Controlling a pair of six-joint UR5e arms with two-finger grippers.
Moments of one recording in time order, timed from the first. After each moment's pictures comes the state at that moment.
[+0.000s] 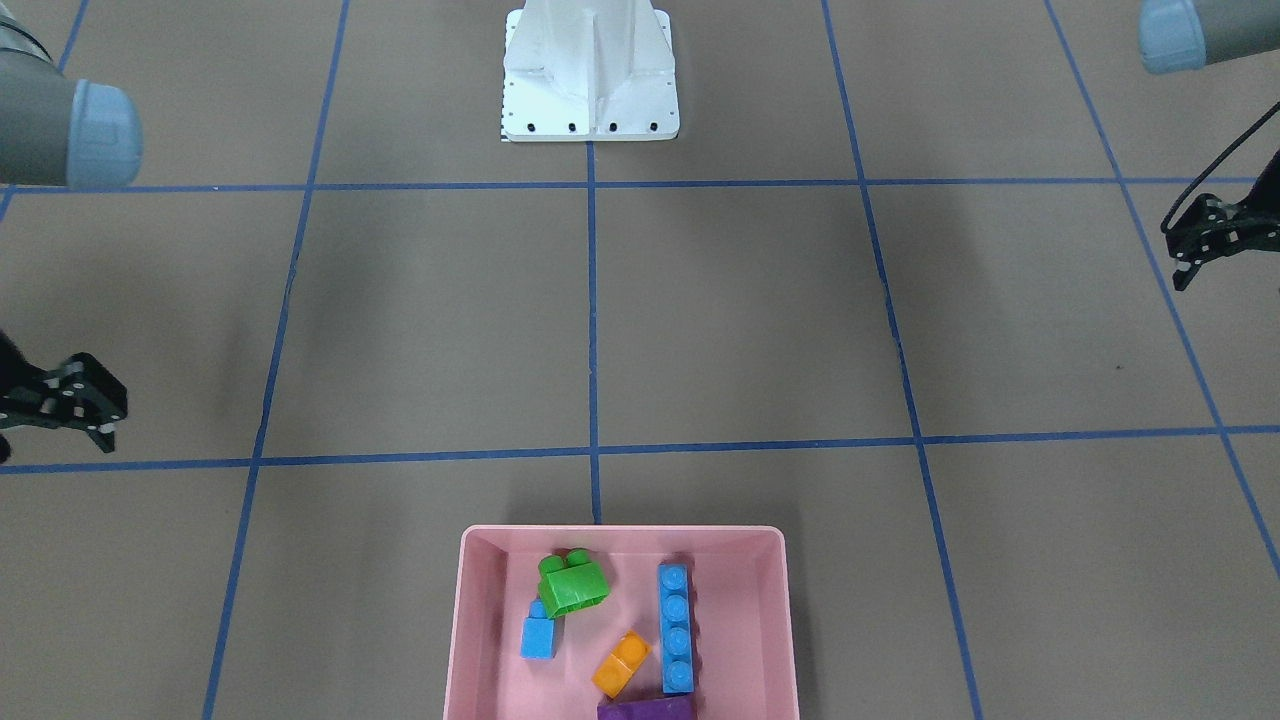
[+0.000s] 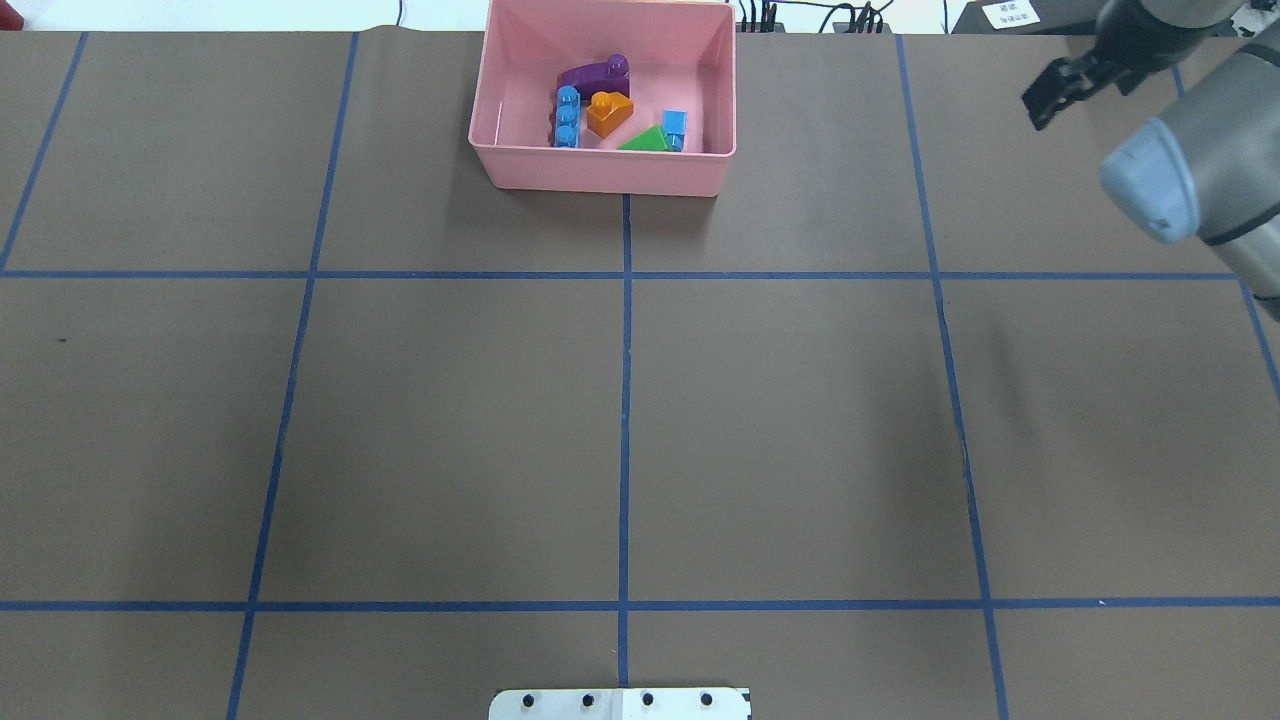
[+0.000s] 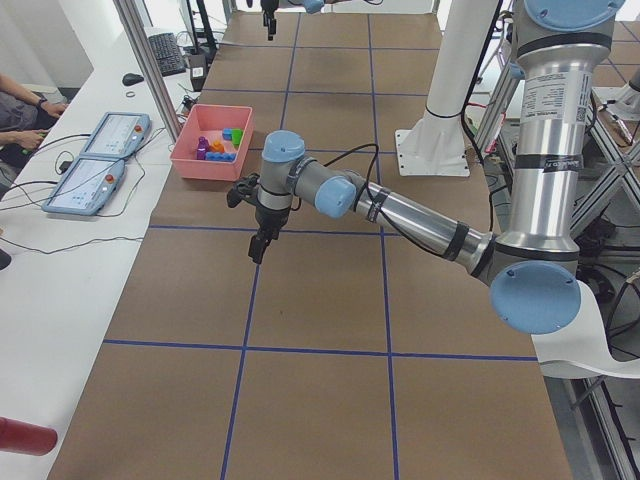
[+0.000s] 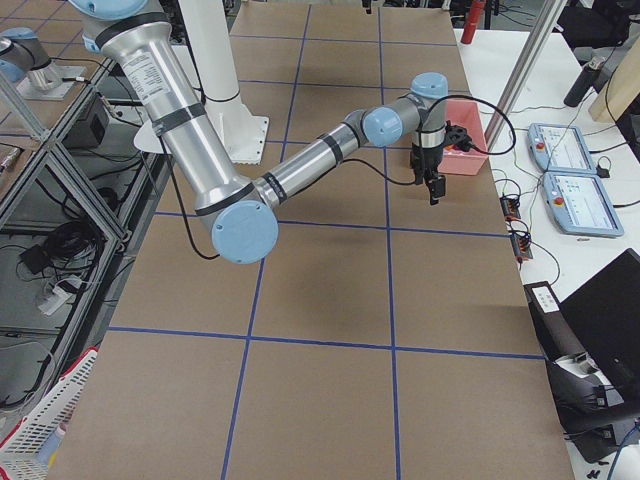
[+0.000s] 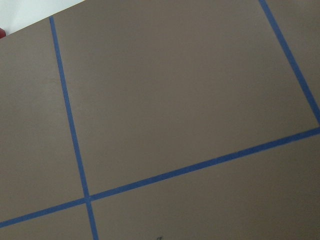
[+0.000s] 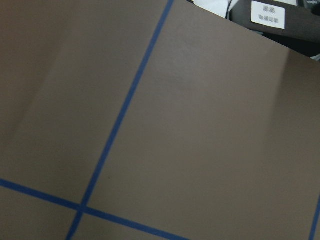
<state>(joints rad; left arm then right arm) -1.28 -1.58 -1.94 -1.67 -2.12 -0.19 1.19 -1.14 1.70 -1.69 2.07 0.22</state>
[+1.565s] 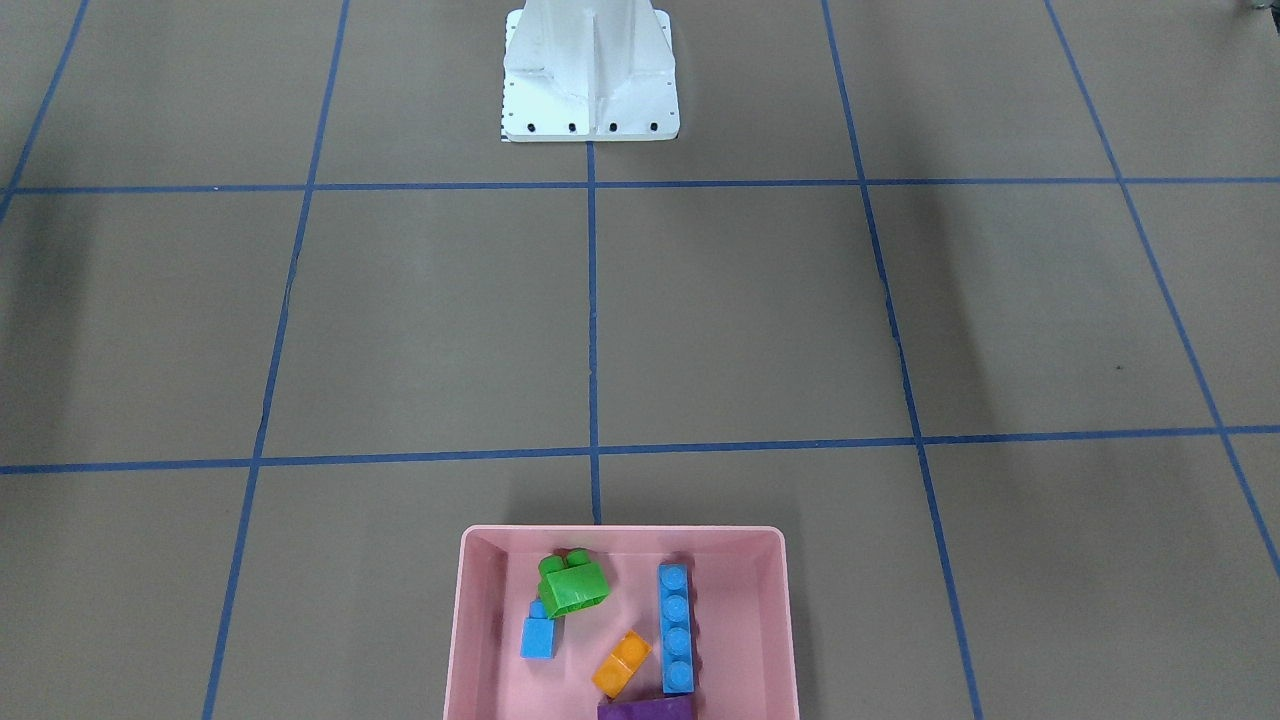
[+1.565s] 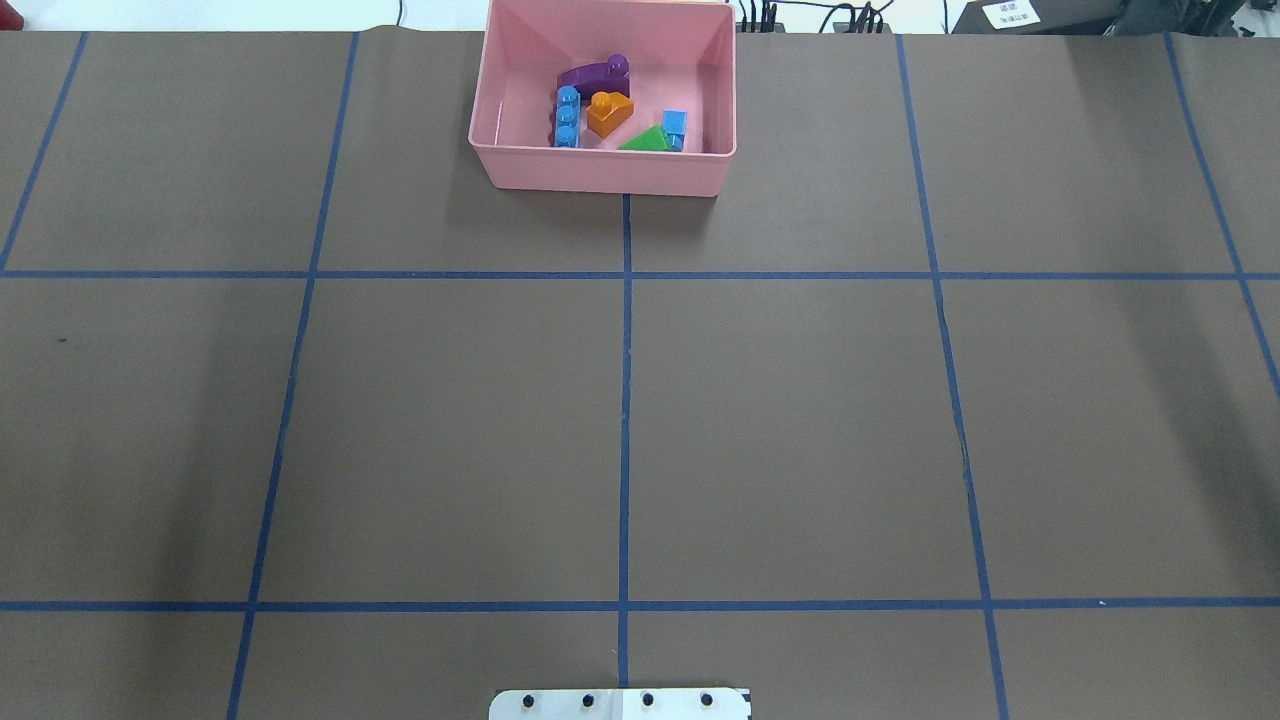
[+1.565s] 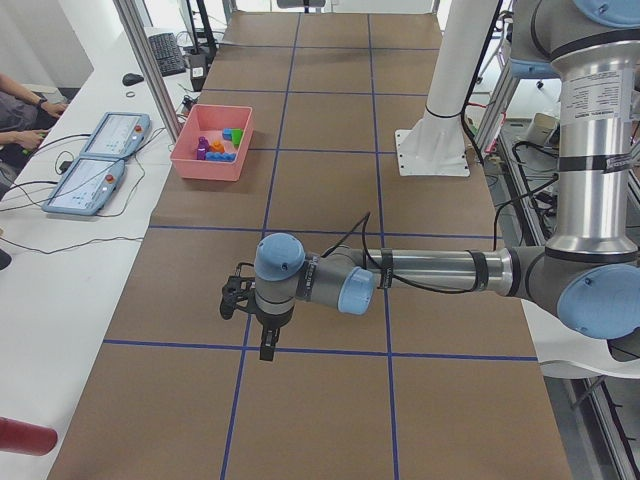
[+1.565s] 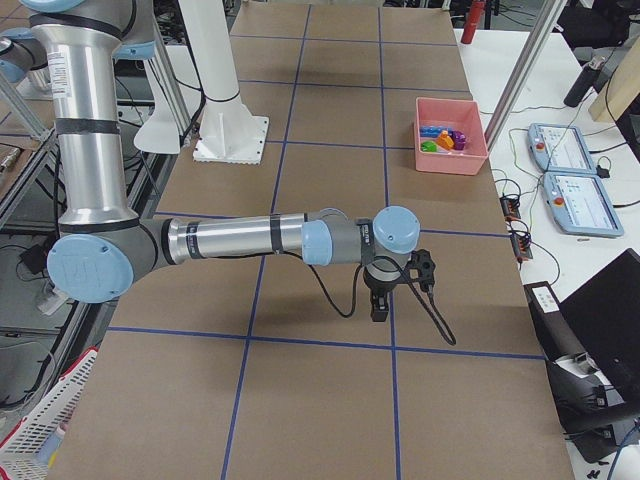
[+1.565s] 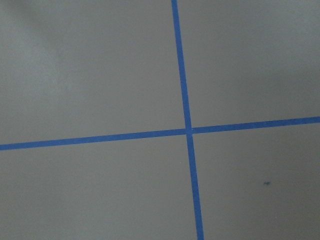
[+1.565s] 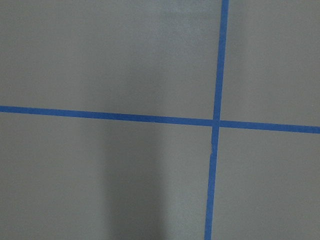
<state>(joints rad) -1.55 -1.50 -1.63 -1.82 -2.29 -0.12 1.52 -1.52 1.64 -1.61 2.42 0.04</state>
